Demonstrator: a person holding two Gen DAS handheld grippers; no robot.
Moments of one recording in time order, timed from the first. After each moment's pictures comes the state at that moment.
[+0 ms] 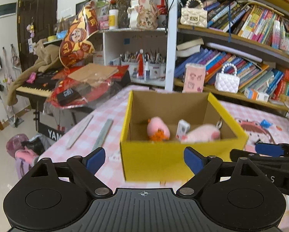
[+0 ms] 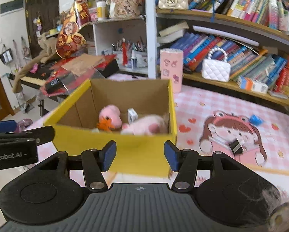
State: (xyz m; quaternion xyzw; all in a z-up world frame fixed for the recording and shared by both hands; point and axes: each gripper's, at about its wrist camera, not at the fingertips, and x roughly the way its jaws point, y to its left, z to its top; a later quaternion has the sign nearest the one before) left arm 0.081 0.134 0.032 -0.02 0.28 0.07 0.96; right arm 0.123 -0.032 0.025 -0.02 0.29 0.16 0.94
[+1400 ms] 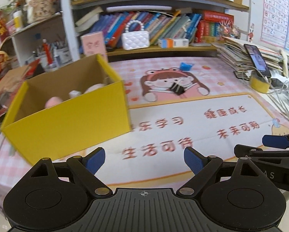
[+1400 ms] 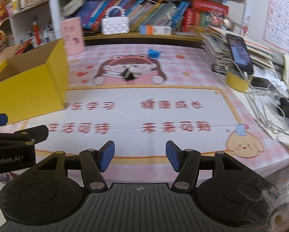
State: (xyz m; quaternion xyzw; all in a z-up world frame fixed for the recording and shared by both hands) left arm 0.073 -0.019 -0.013 0.08 0.35 -0.14 0.92; right arm 0.034 -0.173 -0.026 0.04 0.37 -0.07 0.92
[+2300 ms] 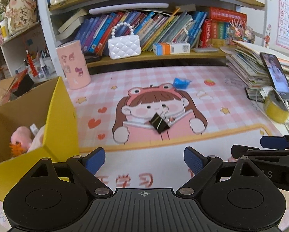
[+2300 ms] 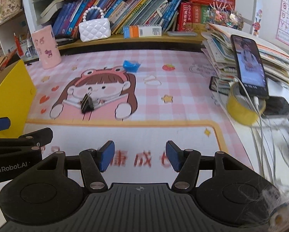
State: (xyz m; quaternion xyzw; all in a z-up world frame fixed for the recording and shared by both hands) left arm 0.177 -0.137 -0.015 0.08 0.35 -0.09 0.93; right arm 0.159 -0.293 -0.029 0.05 0.39 -0.03 0.92
